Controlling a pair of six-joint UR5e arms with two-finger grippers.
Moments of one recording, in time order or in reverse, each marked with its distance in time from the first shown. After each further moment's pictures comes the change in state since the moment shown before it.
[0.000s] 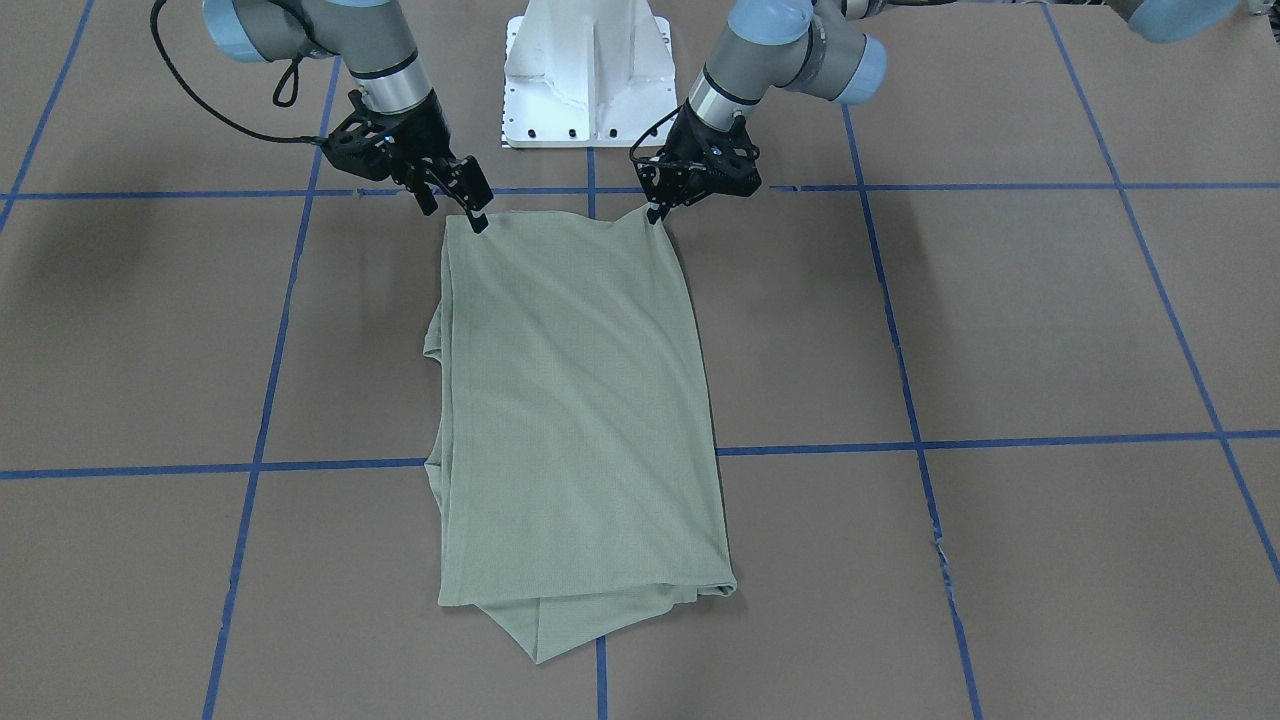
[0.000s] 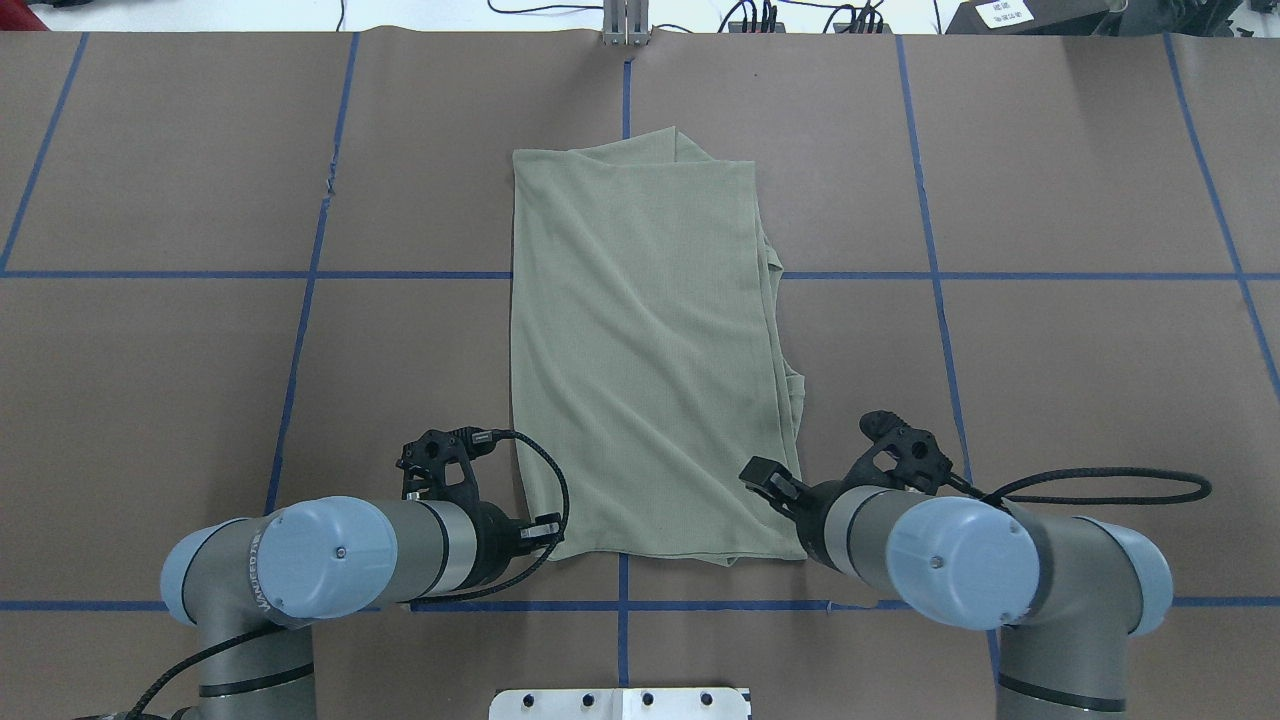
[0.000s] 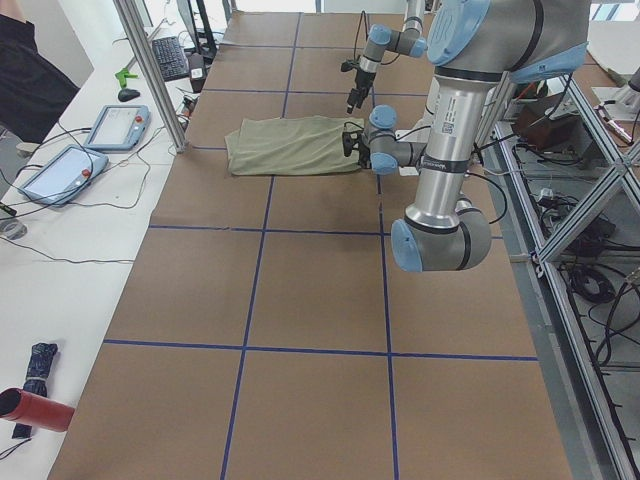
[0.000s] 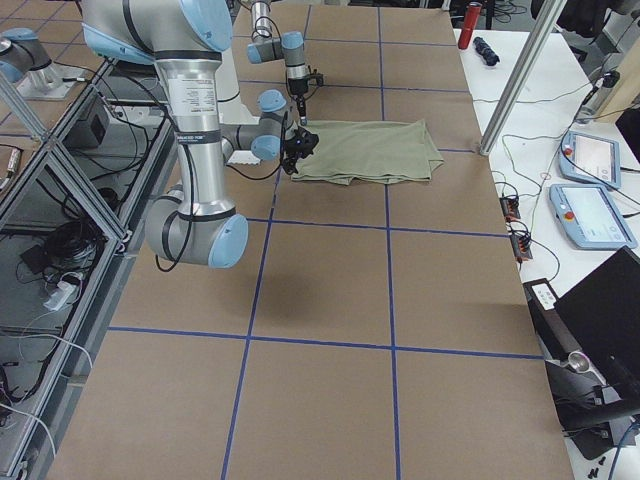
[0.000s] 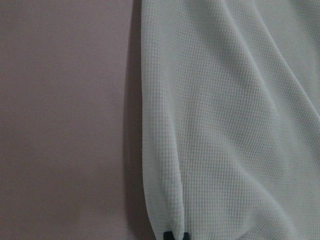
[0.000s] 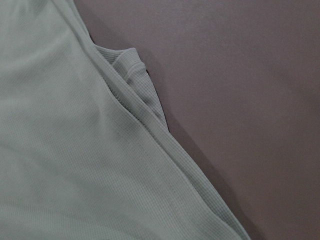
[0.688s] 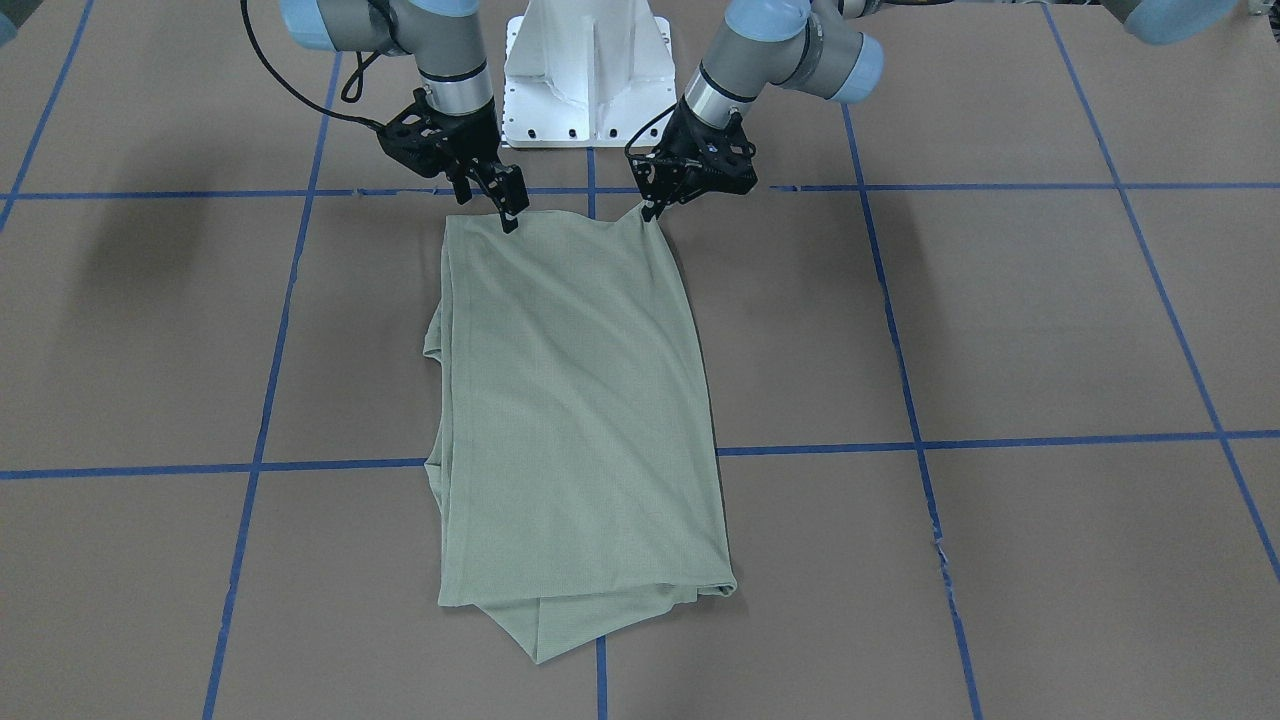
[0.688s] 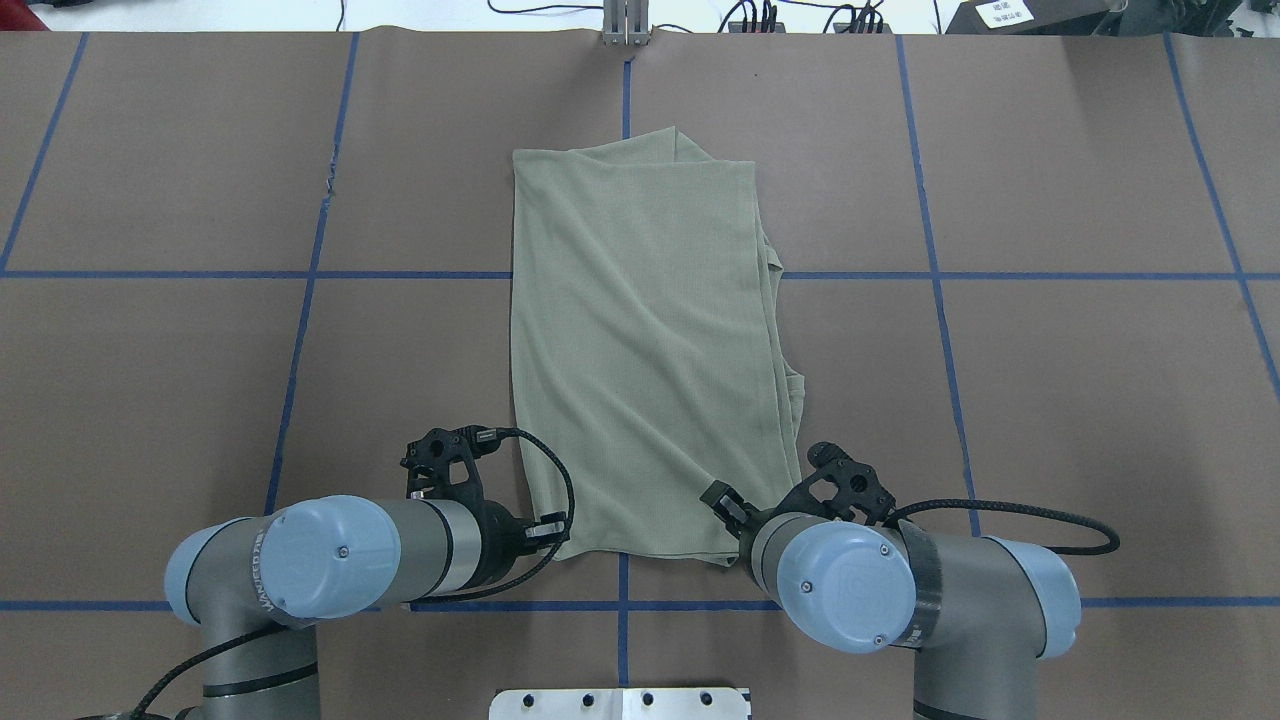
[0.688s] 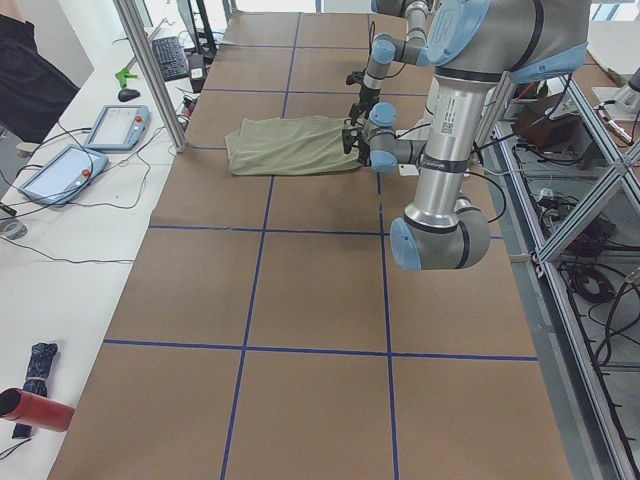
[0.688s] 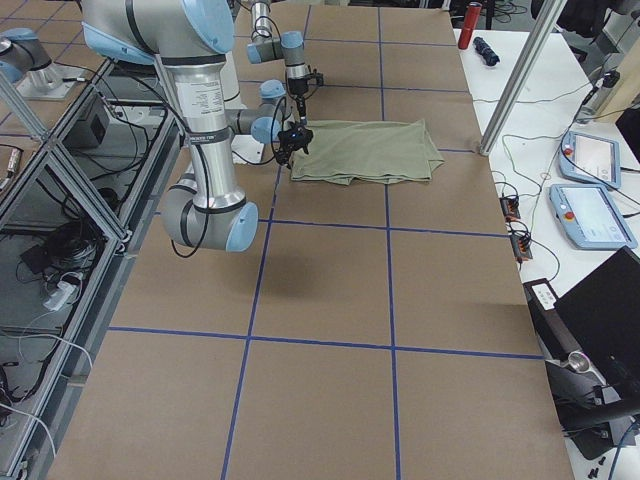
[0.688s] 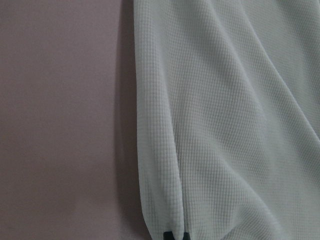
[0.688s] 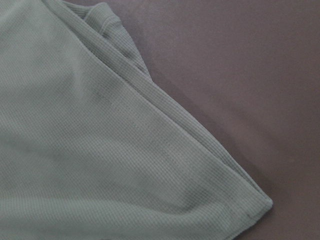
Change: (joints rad) left arm 0.000 -0.008 -0.002 -0.001 0.000 -0.002; right arm -0.050 0.114 -0.066 -0.164 -0.016 0.092
